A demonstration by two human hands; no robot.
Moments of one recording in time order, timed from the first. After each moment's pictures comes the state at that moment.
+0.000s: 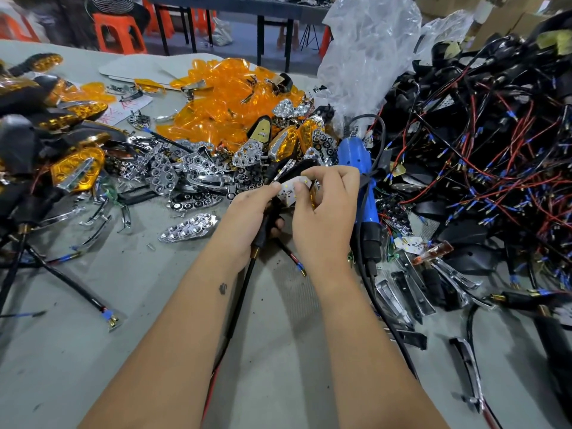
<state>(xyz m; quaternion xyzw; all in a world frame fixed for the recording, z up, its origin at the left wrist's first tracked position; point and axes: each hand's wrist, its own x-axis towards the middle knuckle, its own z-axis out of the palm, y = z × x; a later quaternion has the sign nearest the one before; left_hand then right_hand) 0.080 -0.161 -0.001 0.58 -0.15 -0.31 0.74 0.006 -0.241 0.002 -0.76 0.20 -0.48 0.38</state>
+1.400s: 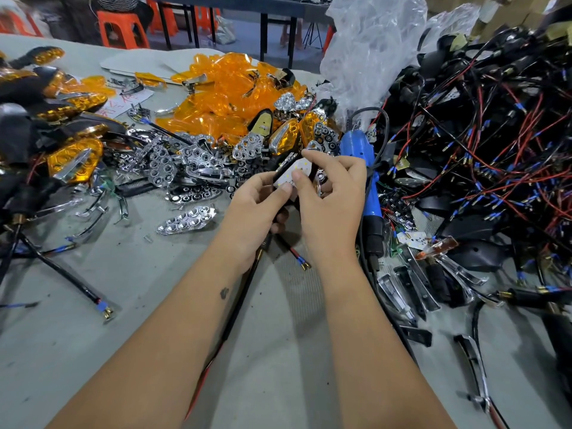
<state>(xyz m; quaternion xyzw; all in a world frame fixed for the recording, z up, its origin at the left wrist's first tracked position) 0.067 -0.161 -0.009 0.58 -0.23 -0.22 0.75 0.005 -0.243 0.009 -0.72 0.21 -0.48 0.46</state>
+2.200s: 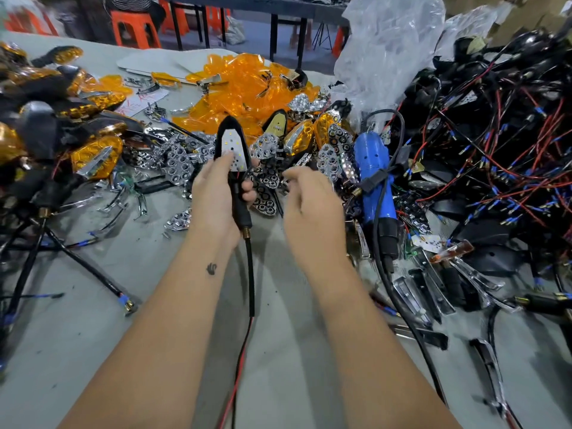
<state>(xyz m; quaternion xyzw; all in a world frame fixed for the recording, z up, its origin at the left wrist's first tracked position) 0.105 -0.138 0.006 0.42 -0.04 -0.18 0.89 0.010 -0.220 0.004 -0.87 0.16 -0.35 0.31</state>
